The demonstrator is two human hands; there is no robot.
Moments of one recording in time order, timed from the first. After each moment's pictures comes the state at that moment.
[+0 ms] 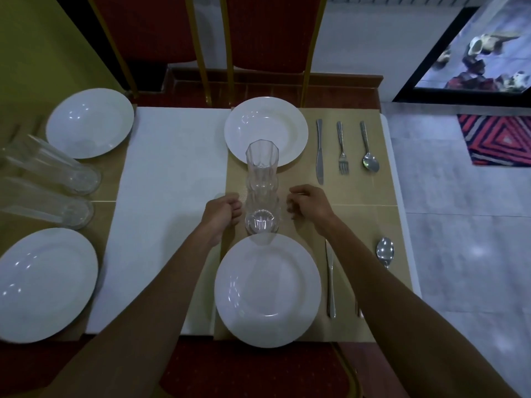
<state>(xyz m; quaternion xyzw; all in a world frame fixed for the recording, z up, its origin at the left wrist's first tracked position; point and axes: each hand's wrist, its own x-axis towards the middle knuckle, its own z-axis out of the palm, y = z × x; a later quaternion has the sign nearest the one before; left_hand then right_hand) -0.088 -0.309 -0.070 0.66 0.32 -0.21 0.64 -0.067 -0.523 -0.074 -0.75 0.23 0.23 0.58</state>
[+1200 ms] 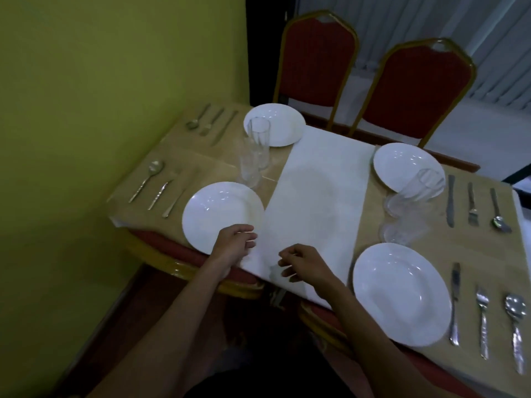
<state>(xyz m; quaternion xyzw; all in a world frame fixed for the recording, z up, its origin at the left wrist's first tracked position) -0.322 -0.032 -0.022 0.64 0.40 -0.07 0.66 -0.280 -0.220 -0.028 -0.77 0.03 0.39 0.50</state>
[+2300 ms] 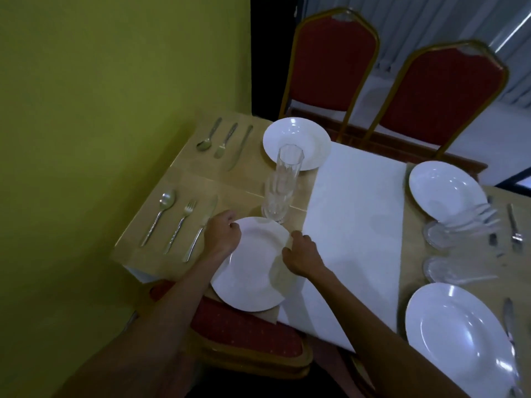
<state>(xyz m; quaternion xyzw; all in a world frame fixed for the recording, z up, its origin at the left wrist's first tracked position) -0.221 0.128 -0.041 0.84 0.32 -0.03 0.44 -0.183 -0.063 -0.058 -0.92 -0.05 0.31 0.23</state>
